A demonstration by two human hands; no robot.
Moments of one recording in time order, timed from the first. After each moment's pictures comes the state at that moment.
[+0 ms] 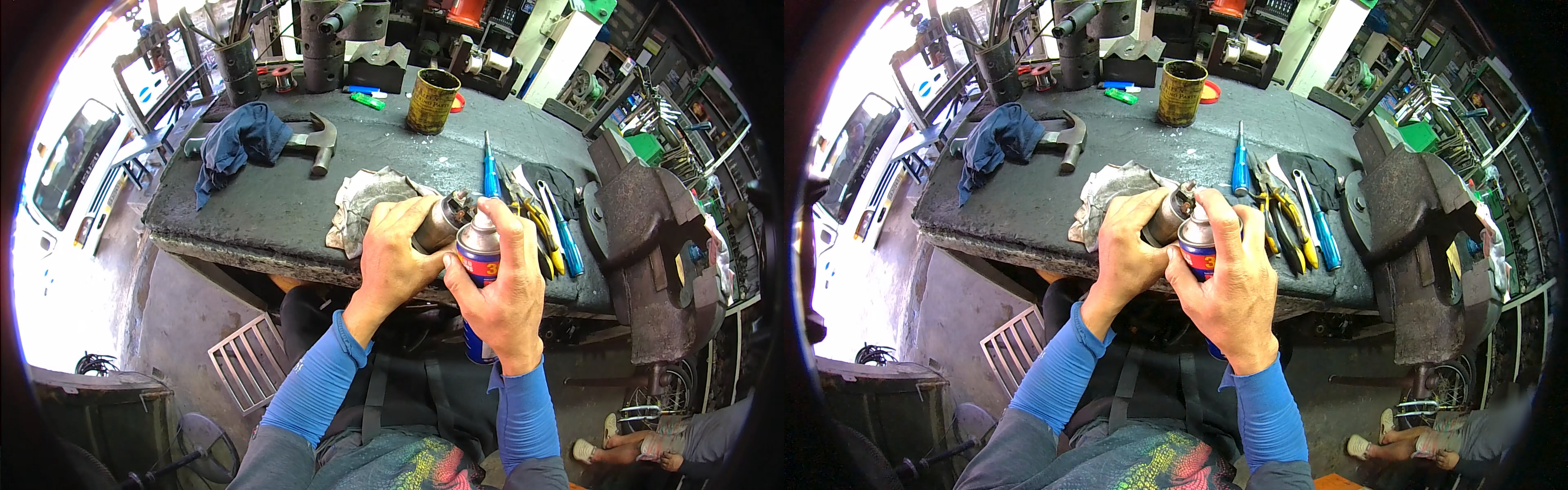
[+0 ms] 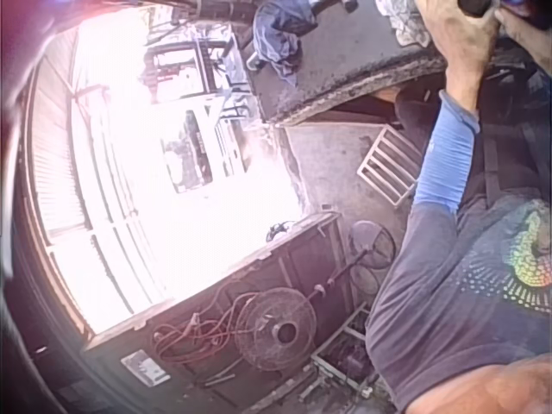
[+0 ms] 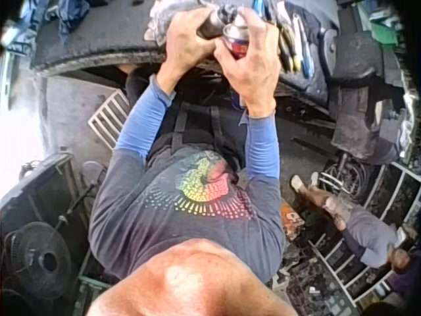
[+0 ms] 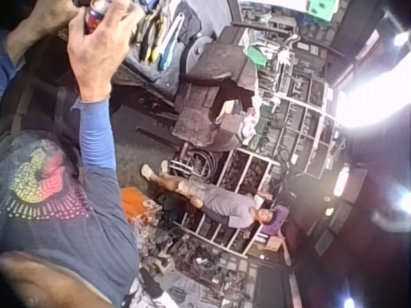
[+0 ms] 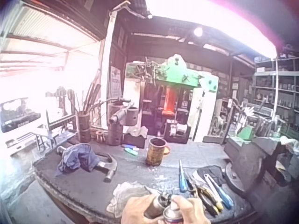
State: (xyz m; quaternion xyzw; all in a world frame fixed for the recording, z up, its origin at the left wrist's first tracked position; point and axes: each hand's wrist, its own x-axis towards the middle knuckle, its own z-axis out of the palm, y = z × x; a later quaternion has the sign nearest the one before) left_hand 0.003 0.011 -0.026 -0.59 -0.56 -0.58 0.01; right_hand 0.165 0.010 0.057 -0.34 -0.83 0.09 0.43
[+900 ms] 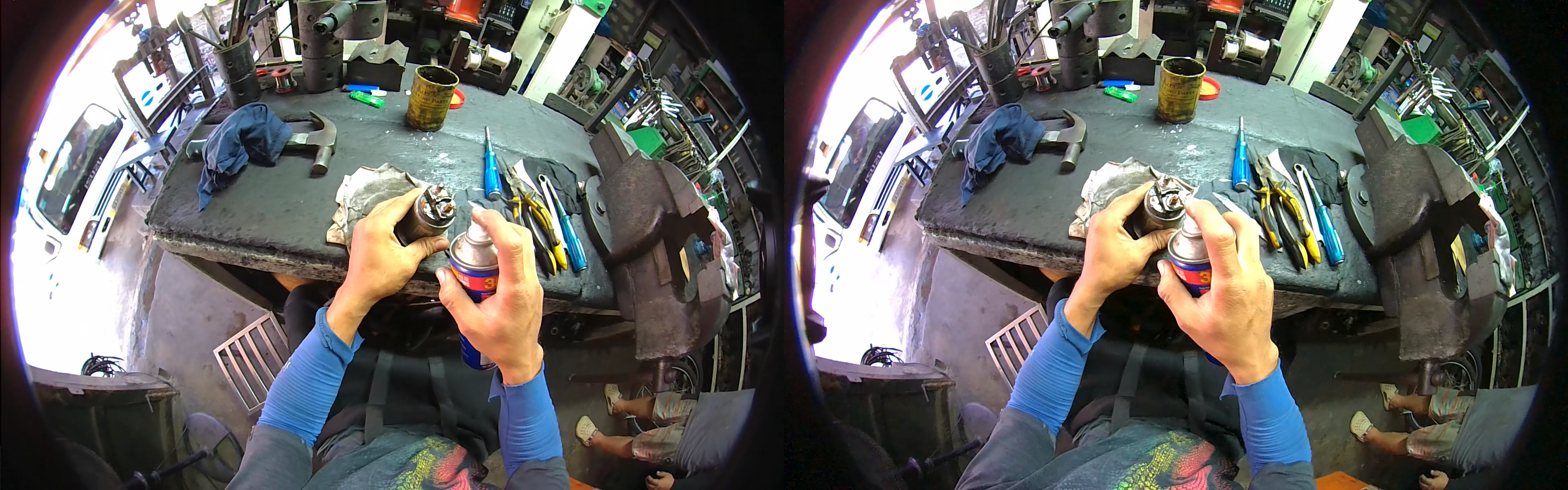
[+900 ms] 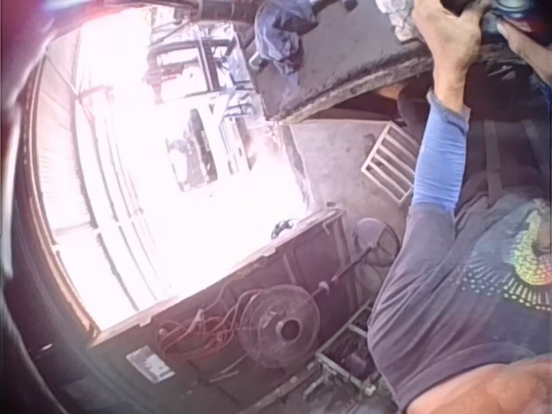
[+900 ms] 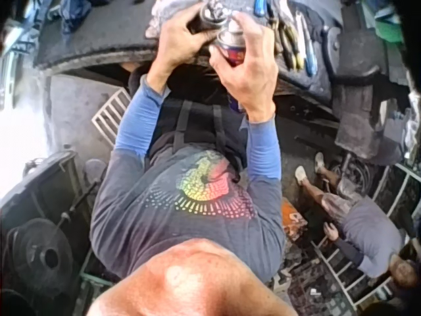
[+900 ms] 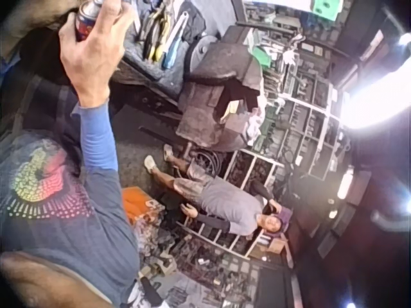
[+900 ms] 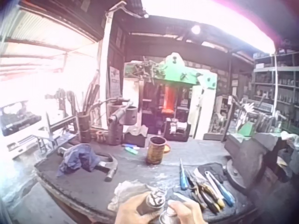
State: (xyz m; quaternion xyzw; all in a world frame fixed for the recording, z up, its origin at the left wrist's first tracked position) left_hand -0.012 0.001 -0.017 -0.55 -0.54 -0.61 -0.19; right_hand 0.173 -0.004 0.053 -0.32 -0.83 0.15 0.43
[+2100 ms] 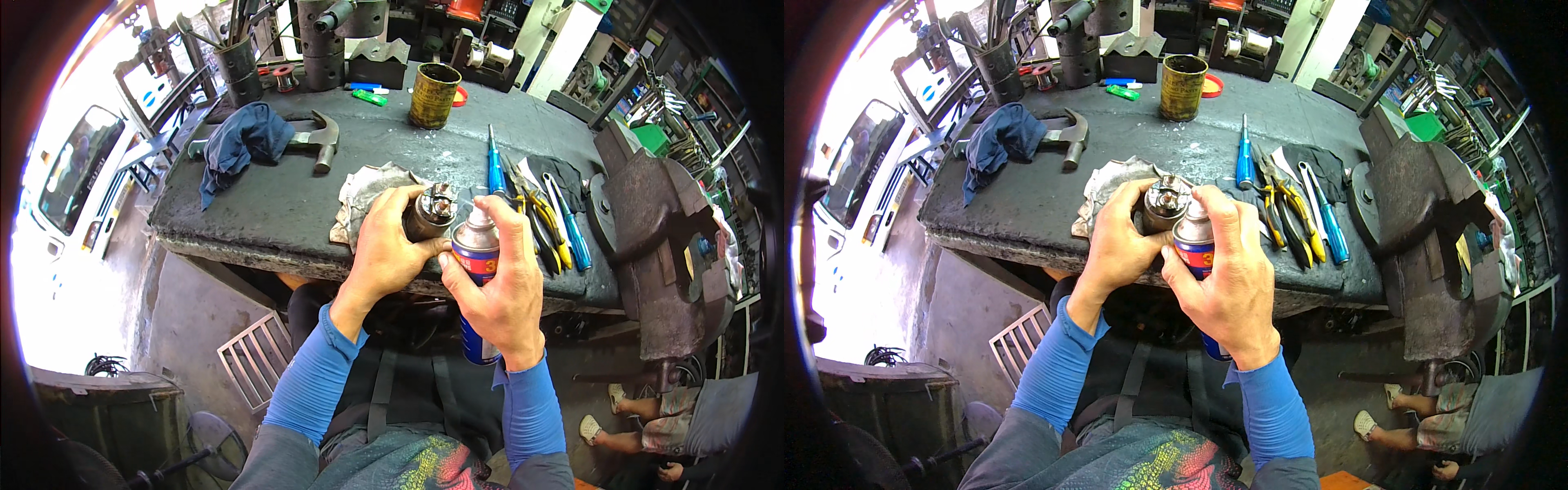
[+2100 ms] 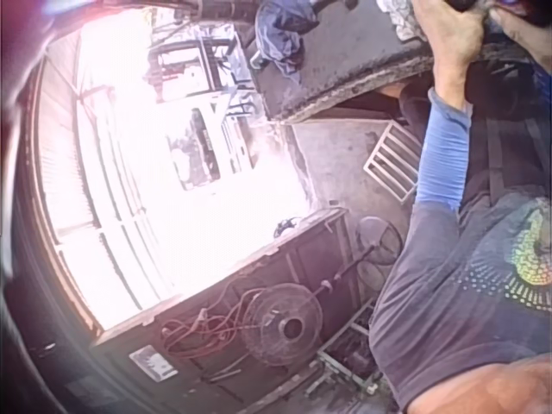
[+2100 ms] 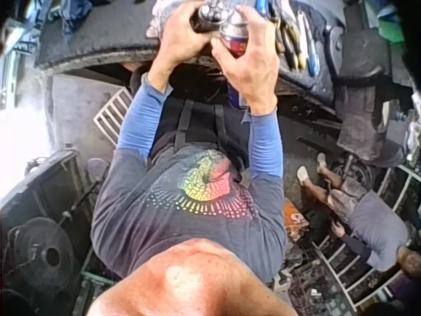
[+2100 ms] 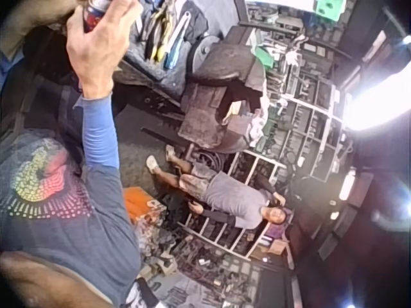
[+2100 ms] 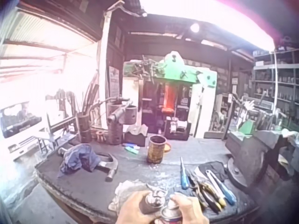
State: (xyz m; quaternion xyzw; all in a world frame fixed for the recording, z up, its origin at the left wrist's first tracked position) left_hand -0.015 0.007 -0.018 -0.57 -0.56 -0.58 -0.16; right_hand 0.165 0.007 0.052 -0.35 -0.82 0.17 0.42
